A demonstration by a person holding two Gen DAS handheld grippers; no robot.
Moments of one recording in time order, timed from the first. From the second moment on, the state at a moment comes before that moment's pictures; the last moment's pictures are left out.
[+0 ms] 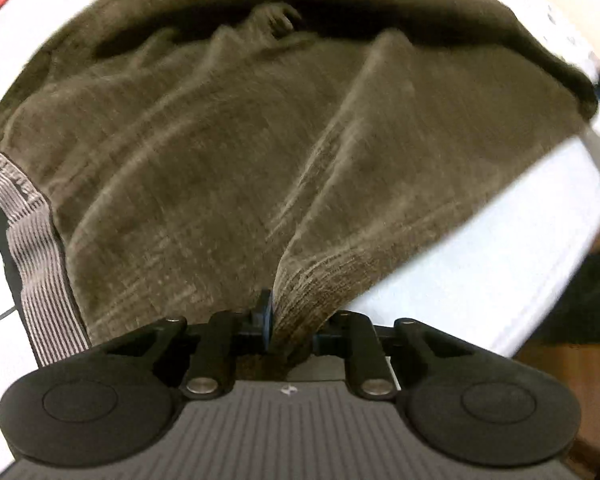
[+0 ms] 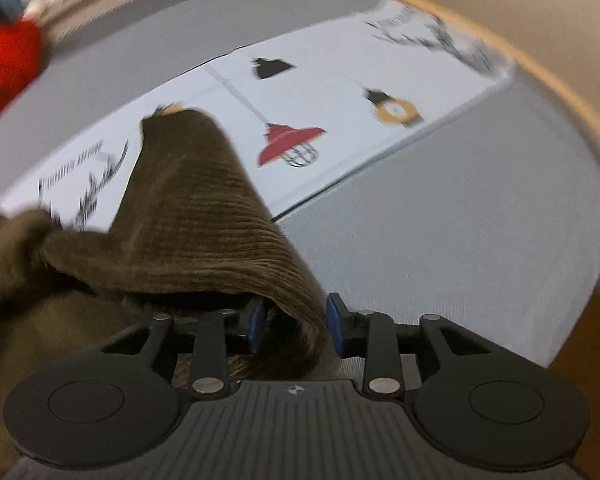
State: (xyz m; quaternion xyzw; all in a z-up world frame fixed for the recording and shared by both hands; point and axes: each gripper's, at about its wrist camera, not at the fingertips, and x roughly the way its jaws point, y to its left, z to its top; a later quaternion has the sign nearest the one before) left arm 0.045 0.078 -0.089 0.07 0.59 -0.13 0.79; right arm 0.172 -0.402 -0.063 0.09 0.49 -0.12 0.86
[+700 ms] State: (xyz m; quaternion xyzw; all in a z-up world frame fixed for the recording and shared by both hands) left arm 0.041 0.044 -0.086 0.11 0.57 -0.19 0.79; right arm 0.144 -0.487 -0.040 0.22 0.37 -0.27 0.86
